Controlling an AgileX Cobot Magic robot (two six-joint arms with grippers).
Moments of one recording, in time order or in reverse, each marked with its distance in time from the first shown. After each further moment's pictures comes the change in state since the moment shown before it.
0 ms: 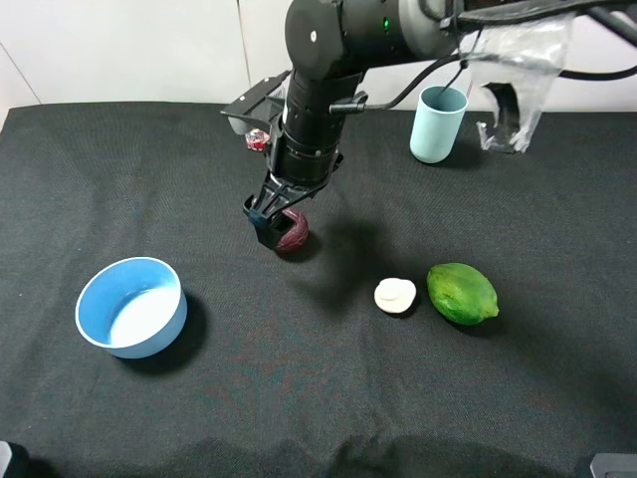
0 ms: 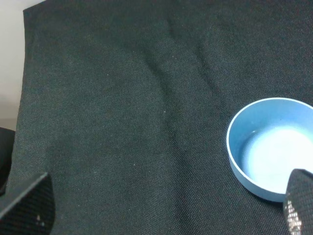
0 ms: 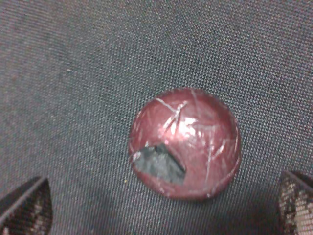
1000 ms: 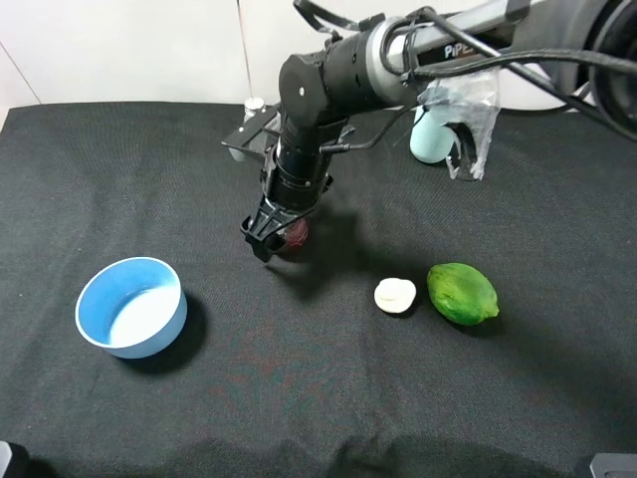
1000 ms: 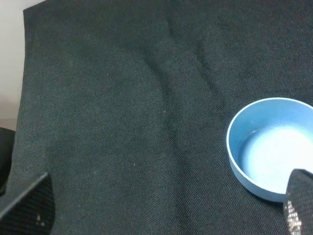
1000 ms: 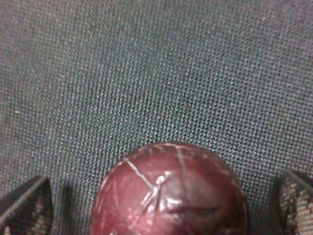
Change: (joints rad) left arm 0.000 0.000 0.000 0.000 0.000 0.000; right arm 0.000 0.117 -0.001 0.006 -0.137 -0.007
